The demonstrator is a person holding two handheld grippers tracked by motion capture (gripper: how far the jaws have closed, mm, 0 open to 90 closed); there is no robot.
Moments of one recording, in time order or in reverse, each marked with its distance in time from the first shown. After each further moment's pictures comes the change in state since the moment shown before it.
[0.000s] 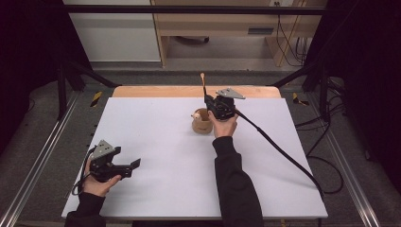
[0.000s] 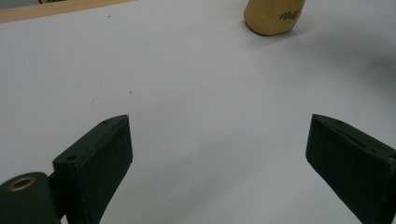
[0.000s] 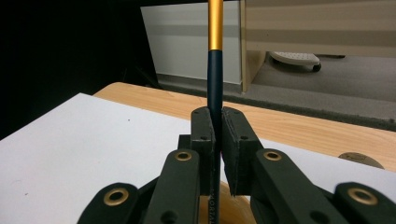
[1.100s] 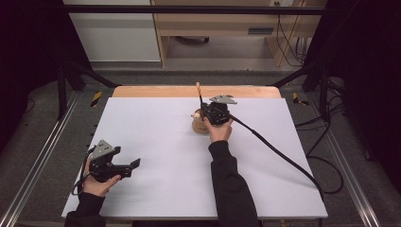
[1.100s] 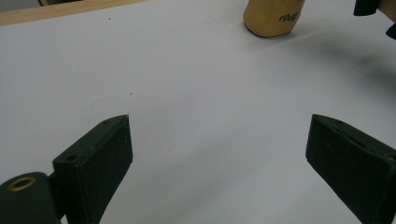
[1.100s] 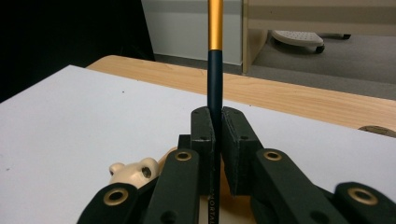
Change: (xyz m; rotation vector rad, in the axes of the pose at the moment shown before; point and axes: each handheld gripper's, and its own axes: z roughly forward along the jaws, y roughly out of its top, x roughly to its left) left arm 0.000 0.001 -0.001 -0.006 0.000 0.000; right arm 0.006 -0.028 0.020 0.081 -0.011 -0.012
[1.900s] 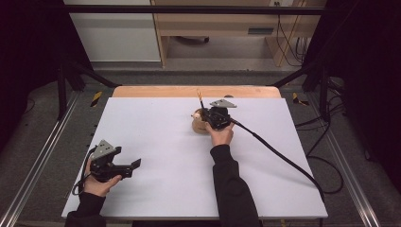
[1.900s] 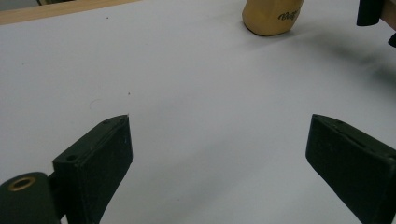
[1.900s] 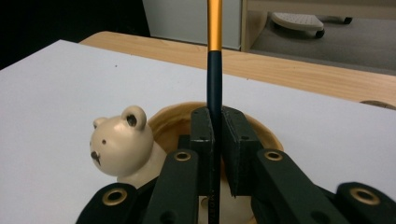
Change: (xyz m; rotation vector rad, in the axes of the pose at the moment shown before) left arm -0.001 0.000 0.002 0.004 -0.002 0.003; right arm -0.003 -0.015 -0.001 0.063 -0.008 -0.009
